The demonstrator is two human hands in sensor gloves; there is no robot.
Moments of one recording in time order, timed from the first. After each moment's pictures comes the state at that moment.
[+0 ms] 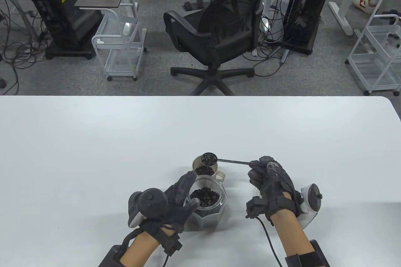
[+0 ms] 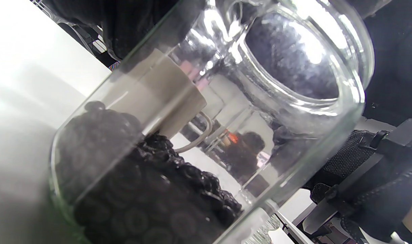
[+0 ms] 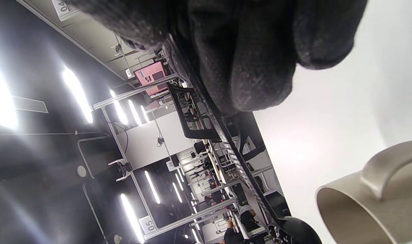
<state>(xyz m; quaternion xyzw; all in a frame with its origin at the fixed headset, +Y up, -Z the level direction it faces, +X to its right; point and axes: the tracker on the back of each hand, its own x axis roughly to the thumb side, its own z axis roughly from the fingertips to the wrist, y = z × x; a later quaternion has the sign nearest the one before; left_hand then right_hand) -0.150 -0.744 -0.281 -0.02 -0.25 0.39 0.89 0.197 -0.751 -0.297 -0.14 -0.04 0.53 0.84</state>
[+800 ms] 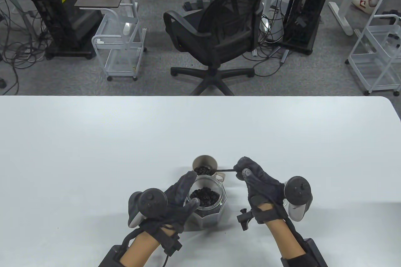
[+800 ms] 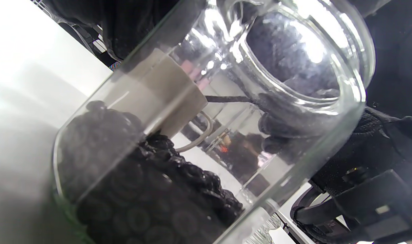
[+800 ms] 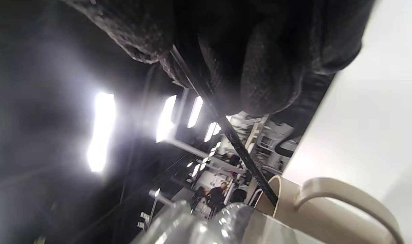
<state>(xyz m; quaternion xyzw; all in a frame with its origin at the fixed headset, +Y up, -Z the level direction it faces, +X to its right) -0.150 -0.745 -0.281 -0.03 -0.25 0.39 0.89 0.165 -0.710 -0.300 0.13 -0.13 0.79 0.58</state>
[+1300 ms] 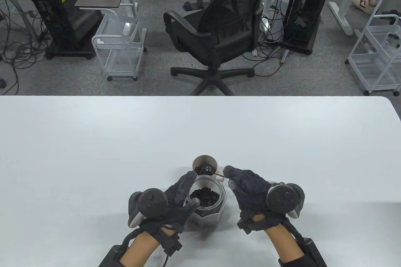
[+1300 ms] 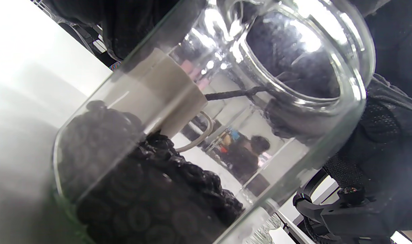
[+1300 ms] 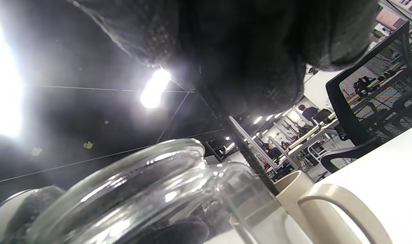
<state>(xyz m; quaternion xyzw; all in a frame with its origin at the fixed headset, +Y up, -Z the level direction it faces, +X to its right) -0.150 -0.745 -0.281 -0.03 -0.25 0.39 0.89 0.141 -0.693 -0.288 0.26 -0.17 0.84 0.44</state>
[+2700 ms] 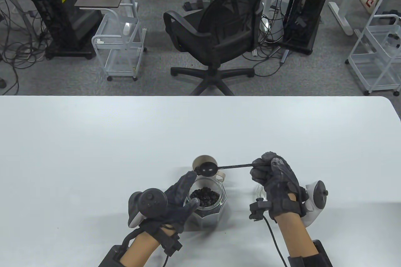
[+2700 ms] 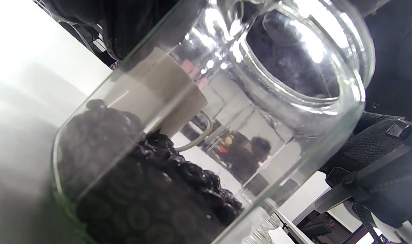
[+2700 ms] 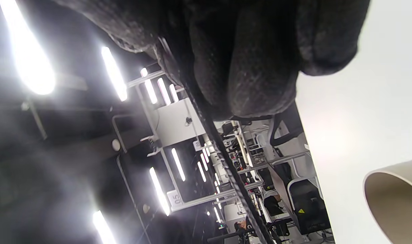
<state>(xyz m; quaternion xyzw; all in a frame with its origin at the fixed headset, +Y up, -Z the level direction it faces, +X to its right) -0.150 -0.745 -0.281 -0.03 -0.25 0.39 0.89 0.203 -0.719 -0.297 -0.04 -0.09 0.56 0.82</state>
